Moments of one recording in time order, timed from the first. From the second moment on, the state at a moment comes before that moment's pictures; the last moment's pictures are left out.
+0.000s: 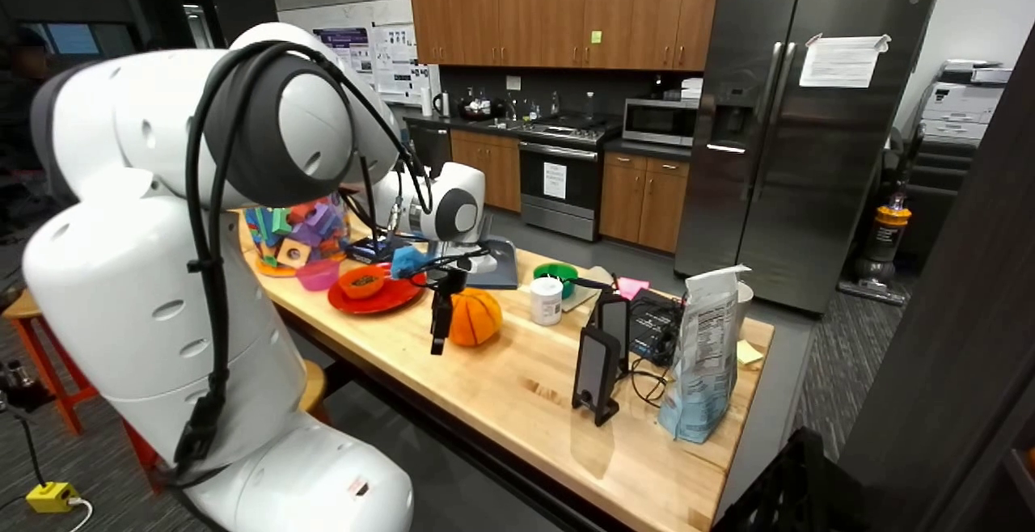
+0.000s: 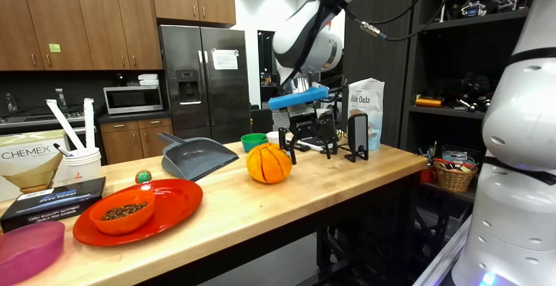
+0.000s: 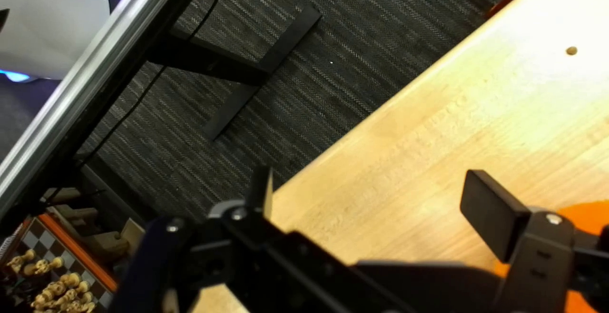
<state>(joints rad) 0.04 -0.14 0.21 -2.41 0.19 1.96 1.03</state>
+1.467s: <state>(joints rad) 0.07 -0.08 0.20 -2.36 0.18 1.99 1.04</state>
